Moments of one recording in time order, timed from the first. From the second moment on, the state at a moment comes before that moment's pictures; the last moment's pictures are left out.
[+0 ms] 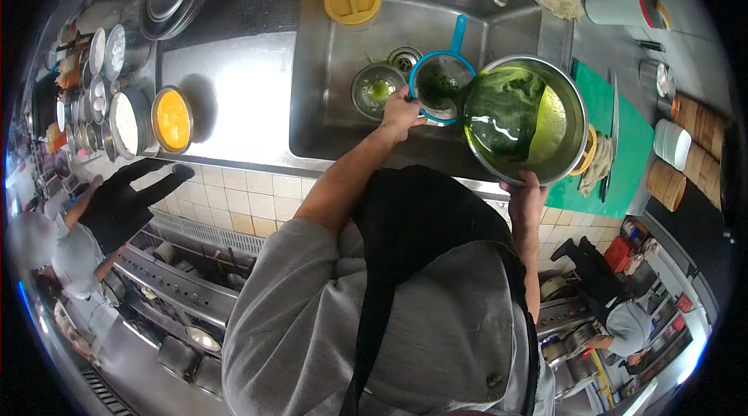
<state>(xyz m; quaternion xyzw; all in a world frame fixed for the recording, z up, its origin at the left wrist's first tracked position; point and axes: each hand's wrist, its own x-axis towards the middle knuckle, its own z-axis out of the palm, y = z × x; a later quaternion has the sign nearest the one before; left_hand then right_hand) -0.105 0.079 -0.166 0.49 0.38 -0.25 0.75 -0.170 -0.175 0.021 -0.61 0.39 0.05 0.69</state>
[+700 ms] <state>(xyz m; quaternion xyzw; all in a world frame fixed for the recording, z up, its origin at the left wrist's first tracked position) -0.111 0.086 -0.166 0.51 0.35 -0.28 0.74 -0.169 -0.178 0.011 -0.63 0.36 0.04 0.68</state>
